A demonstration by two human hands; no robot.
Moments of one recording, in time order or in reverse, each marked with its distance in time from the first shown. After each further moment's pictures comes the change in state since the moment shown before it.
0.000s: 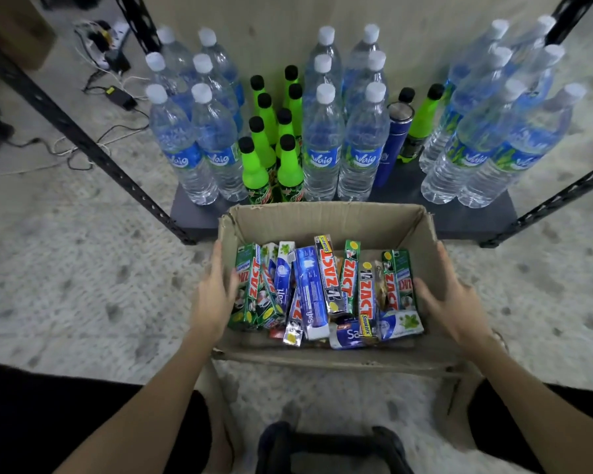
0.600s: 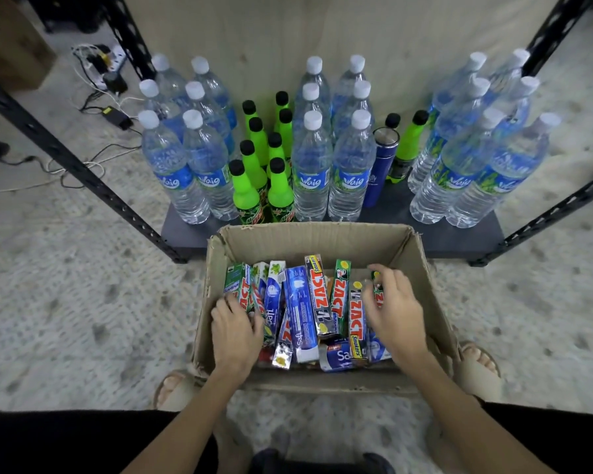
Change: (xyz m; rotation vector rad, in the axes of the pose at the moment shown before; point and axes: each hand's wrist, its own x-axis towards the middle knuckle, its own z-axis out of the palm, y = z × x) left_hand -0.030 0.032 0.053 0.329 -0.052 -0.054; right_hand 0.006 -0.070 0.039 0.003 0.276 -0.329
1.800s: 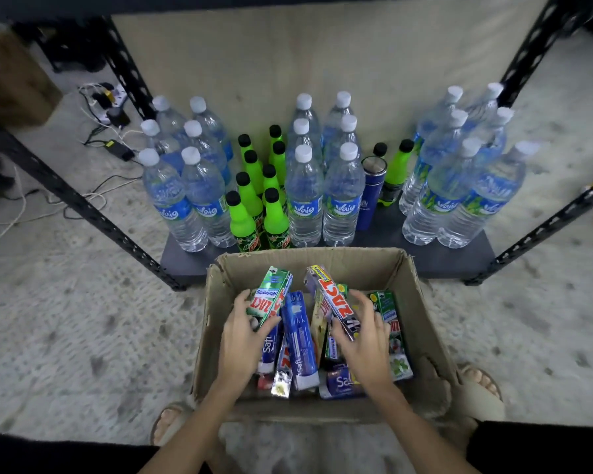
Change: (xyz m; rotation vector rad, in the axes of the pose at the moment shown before) left_hand 0.024 0.026 -0.034 -0.620 -0.011 0.028; right_hand -0.017 -0.022 0.036 0.288 -0.110 0.321
